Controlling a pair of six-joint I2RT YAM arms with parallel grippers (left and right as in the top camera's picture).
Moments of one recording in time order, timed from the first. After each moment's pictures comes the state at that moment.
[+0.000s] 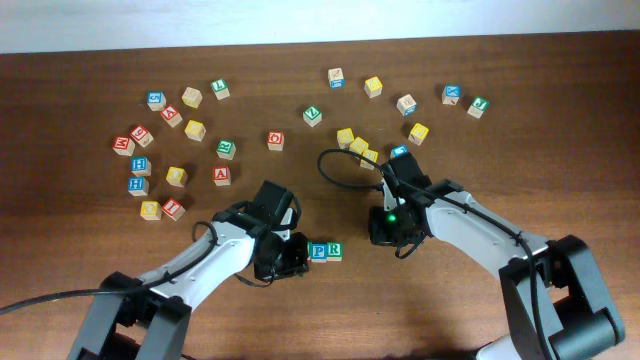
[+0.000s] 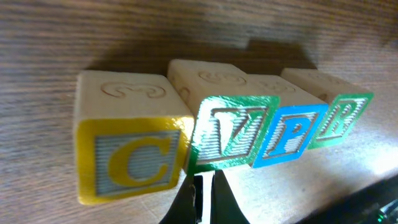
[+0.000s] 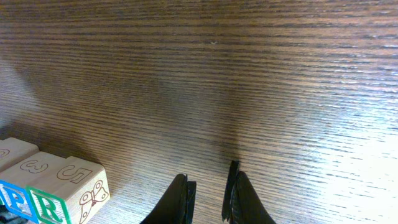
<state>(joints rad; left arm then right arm) -0.48 1.61 0.80 -0.62 0.42 -0.60 0.38 1.69 0.90 -0.59 -0.28 0.44</state>
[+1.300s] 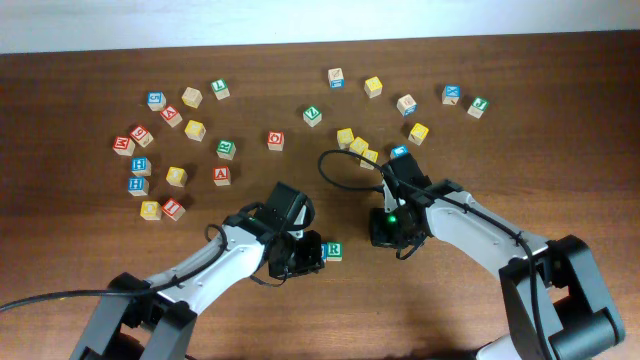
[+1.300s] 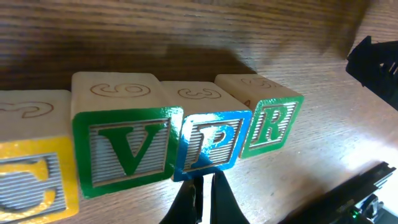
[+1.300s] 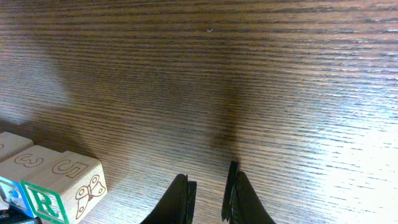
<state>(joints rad) -0.55 1.61 0.80 -0.51 0.44 -0.68 0.38 1.69 0.90 -0.61 -0.28 0.45</state>
